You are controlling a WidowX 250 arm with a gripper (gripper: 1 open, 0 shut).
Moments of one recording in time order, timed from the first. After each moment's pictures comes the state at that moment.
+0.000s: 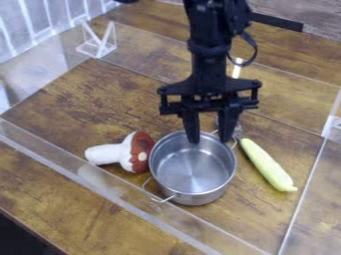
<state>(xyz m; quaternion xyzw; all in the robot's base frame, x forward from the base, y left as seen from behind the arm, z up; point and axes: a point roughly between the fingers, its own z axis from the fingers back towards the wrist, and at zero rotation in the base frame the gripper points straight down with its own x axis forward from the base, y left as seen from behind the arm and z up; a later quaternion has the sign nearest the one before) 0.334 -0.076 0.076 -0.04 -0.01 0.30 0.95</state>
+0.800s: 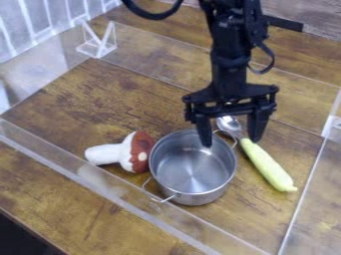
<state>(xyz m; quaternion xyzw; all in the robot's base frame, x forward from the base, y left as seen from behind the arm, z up) 0.365 -0.092 0.070 -0.06 -0.02 0.30 0.95</state>
